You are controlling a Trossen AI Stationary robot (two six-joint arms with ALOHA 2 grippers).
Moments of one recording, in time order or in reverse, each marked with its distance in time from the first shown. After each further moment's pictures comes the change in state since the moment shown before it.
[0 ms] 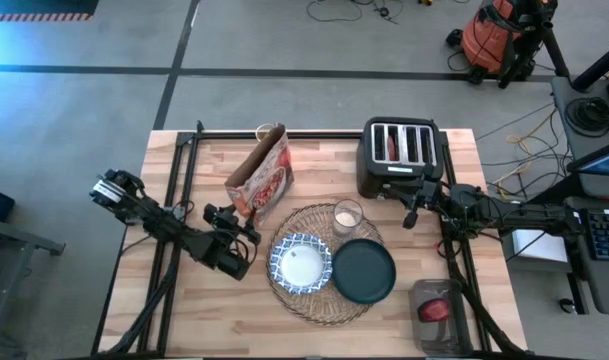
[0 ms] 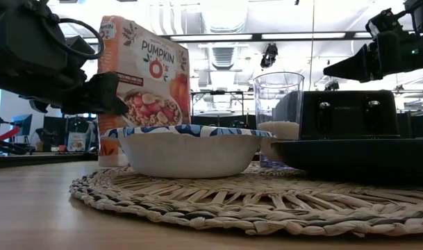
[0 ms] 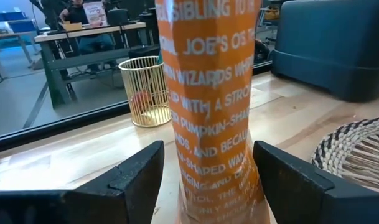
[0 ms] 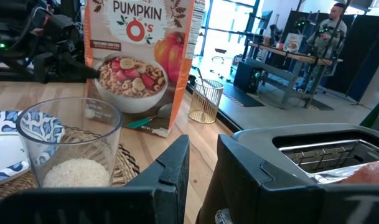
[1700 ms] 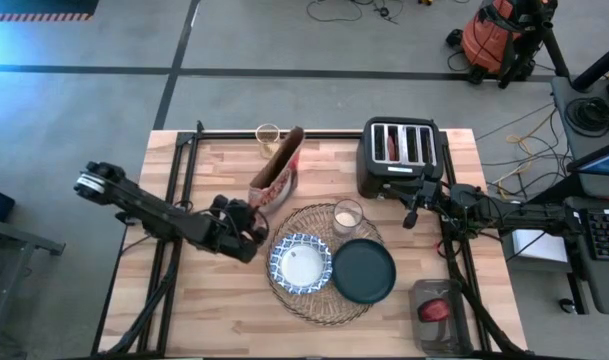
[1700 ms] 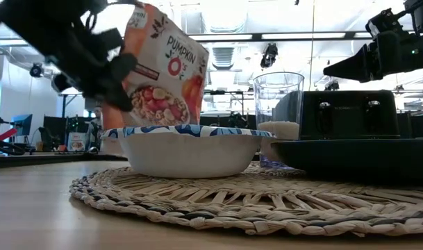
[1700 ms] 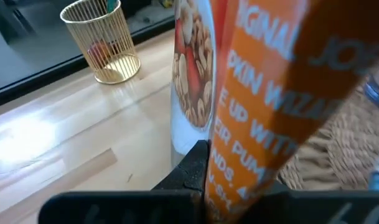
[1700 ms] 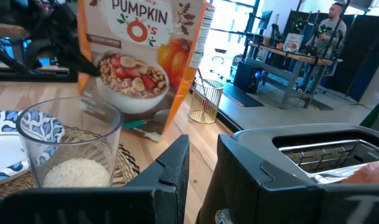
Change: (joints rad) left arm 0.127 -0.184 0.156 -0.110 0.426 0.314; right arm 0.000 0.000 0.000 0.000 0.000 0.000
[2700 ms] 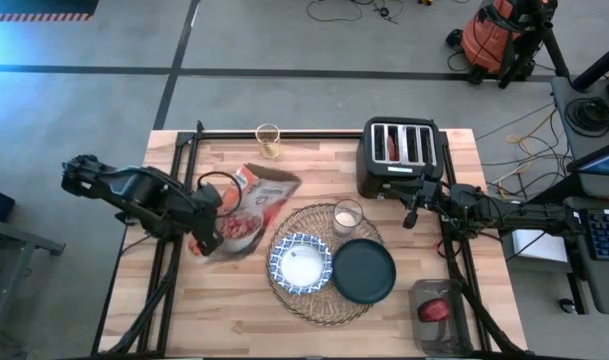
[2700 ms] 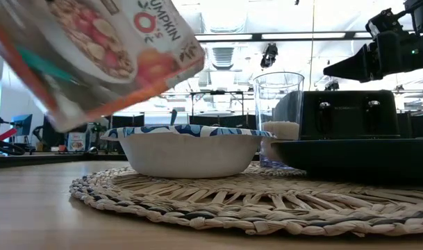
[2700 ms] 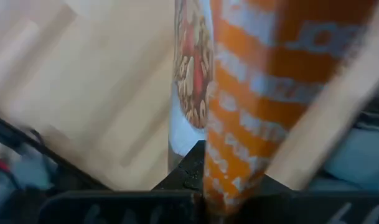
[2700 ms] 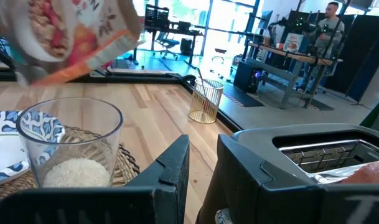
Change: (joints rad) left arm 0.000 -0.160 0.786 -1.032 0.868 0.009; right arm 0.000 0.000 0.000 0.000 0.000 0.000
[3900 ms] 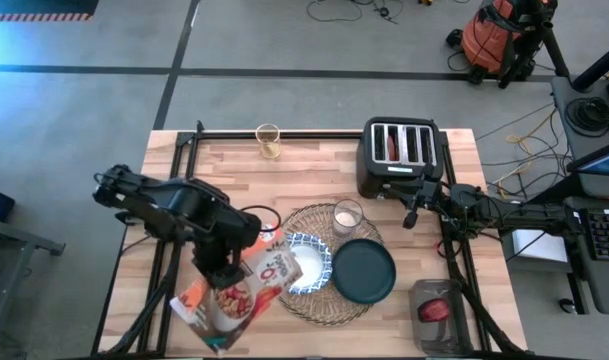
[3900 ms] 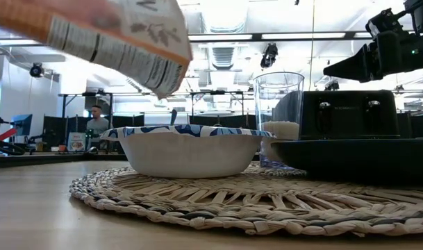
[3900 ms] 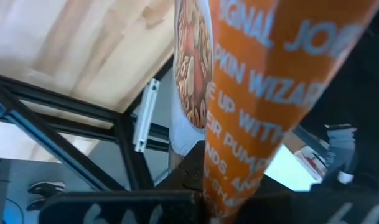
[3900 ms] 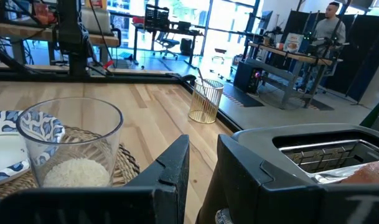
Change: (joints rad) left arm 0.022 0.351 0.323 -0.039 0.768 -0.077; right arm 0.000 0.000 0.000 0.000 0.000 0.000
